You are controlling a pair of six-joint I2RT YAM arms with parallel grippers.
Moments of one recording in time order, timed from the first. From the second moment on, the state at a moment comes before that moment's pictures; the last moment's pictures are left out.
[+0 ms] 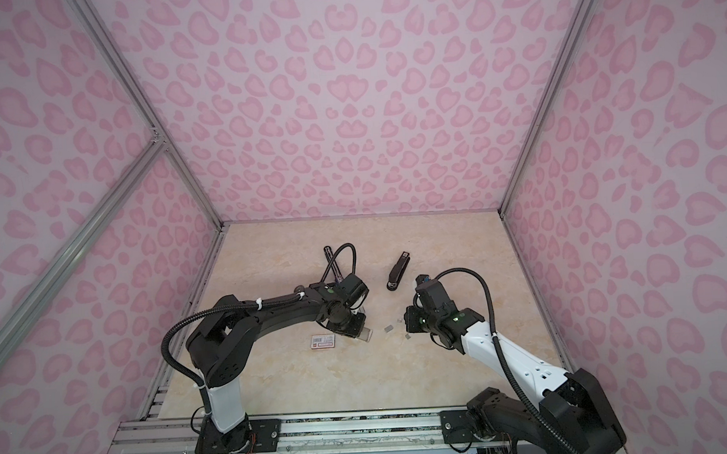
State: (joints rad) left arm -0.82 1.91 1.24 -0.67 0.12 -0.44; right arm 0.50 1.14 0.63 -0.40 -0.08 0.52
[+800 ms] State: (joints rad) left arm -0.82 1.81 1.25 -0.68 0.15 -0.43; right arm 0.48 1.04 0.62 -0.38 -0.11 0.56
